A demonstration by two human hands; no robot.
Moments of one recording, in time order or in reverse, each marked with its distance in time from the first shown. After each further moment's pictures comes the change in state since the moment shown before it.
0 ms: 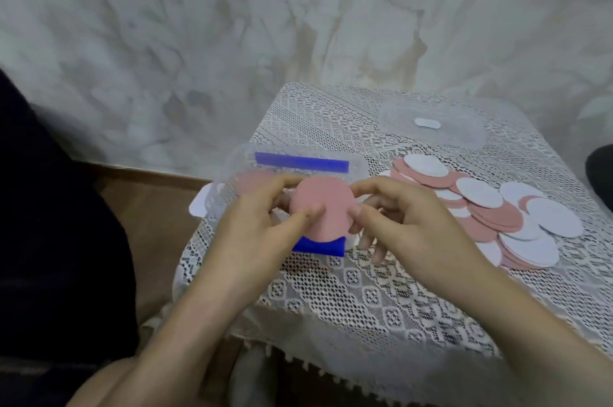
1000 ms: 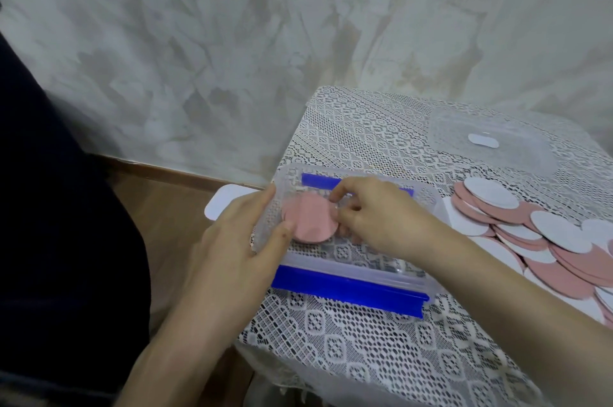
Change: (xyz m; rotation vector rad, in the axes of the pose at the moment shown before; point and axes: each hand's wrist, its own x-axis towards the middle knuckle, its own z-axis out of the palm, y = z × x) left_hand 0.015 -0.045 -0.063 0.309 0.142 -0.161; right_hand 0.127 0.008 0.067 -0.541 -0.222 0.171
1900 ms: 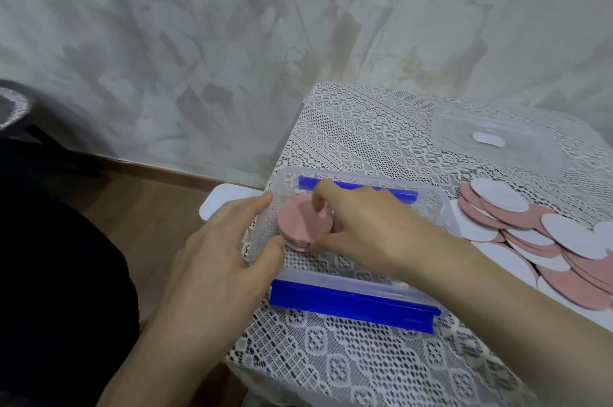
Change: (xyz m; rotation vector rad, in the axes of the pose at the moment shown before) left_hand 0.004 0.004 -0.006 0.048 -0.015 -0.035; right_hand 0.003 -0.009 0.007 -0.386 -0.047 -0.188
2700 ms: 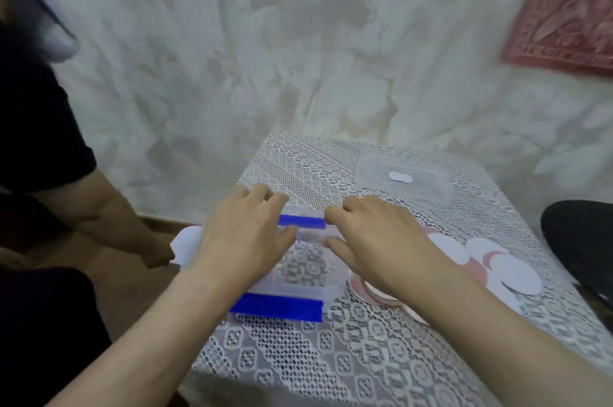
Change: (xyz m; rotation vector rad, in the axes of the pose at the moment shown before) left_hand 0.034 0.089 0.047 0.658 0.057 0.478; right_hand -0.107 0.041 -0.063 -0.434 0.275 0.027
